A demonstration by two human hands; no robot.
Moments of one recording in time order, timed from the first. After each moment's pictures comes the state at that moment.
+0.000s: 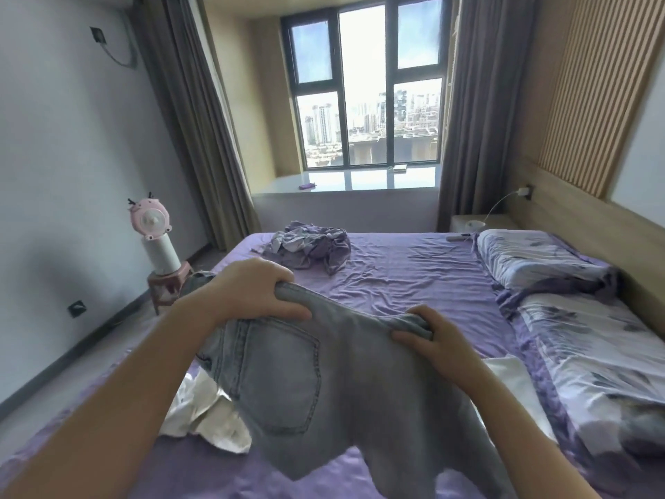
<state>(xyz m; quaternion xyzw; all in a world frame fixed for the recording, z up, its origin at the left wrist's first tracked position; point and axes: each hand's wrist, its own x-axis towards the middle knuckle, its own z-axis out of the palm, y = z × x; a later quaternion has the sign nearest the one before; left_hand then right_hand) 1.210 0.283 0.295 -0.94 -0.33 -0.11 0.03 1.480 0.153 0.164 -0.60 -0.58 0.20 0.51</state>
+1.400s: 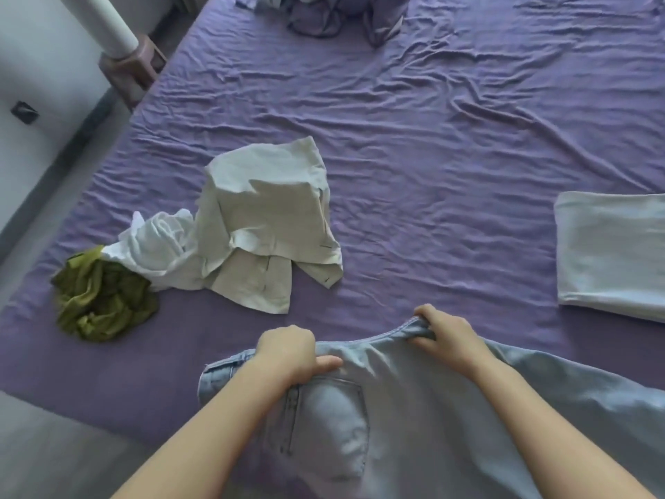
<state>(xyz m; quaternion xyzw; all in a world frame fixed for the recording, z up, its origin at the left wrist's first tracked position) 1.119 0.382 -0.151 -0.78 -0.48 0.37 -0.15 1.375 0.293 -0.205 -0.74 -0.57 0.35 0.09</state>
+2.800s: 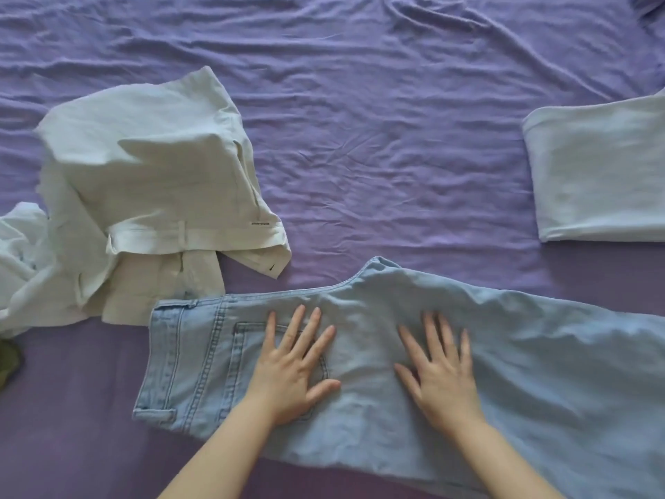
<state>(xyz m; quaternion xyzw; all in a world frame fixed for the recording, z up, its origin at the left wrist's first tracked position) 1.108 0.372 -0.322 -0.95 -0.25 0.14 -0.10 1.317 0.216 -0.306 -0.83 -0.54 0.14 -0.03</state>
